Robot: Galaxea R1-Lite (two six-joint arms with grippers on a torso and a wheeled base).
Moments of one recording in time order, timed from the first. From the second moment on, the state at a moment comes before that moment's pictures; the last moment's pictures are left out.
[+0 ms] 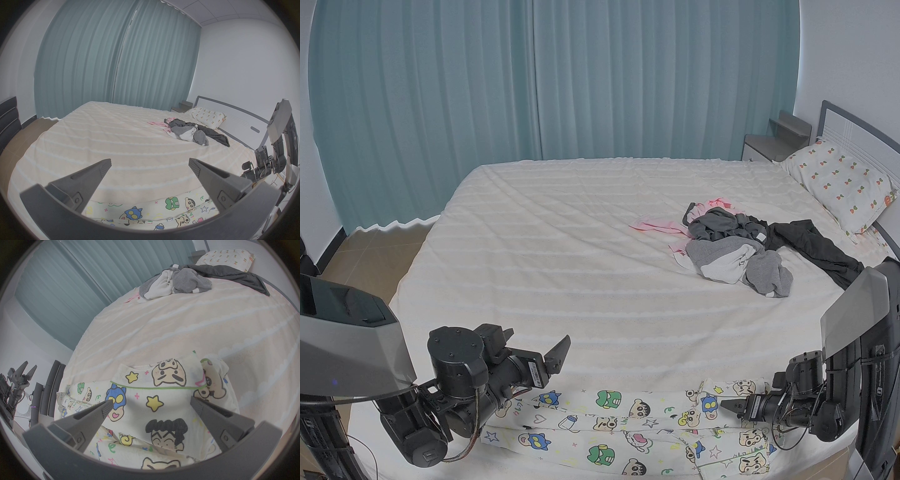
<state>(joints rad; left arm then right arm) -0.61 2.06 -0.27 -1.52 0.26 -0.28 0.22 2.41 -0.04 -1.55 0.13 0.45</state>
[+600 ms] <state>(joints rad) -0.61 2.06 -0.26 -1.52 0.26 -0.28 0.23 2.23 -0.02 -1.55 0.13 0.43</state>
